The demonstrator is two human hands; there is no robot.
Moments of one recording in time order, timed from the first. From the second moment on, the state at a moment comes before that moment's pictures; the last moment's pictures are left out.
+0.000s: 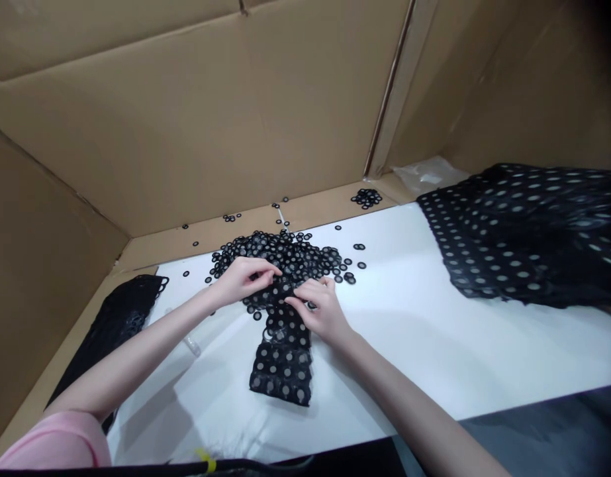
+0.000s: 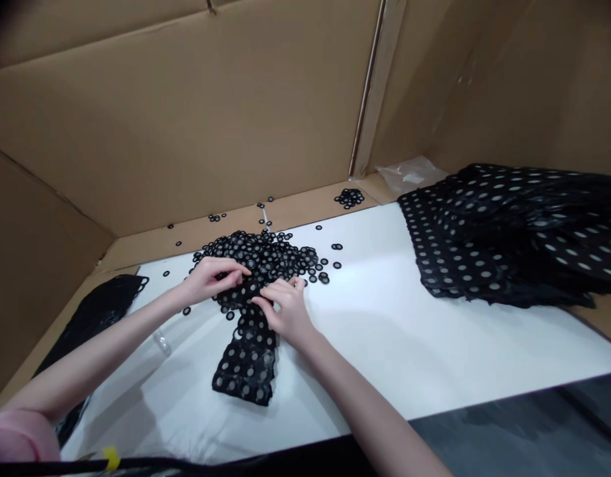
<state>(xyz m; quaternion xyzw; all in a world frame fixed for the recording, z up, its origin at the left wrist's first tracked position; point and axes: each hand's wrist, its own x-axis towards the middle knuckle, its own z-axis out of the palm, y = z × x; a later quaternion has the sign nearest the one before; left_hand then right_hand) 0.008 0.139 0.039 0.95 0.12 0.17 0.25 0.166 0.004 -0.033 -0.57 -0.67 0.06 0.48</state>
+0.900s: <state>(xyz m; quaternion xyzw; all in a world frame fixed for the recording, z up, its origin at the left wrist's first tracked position) 0.017 0.107 0.042 0.96 -0.03 0.20 0.17 0.187 -0.028 0.006 -0.28 -0.30 0.50 0.76</state>
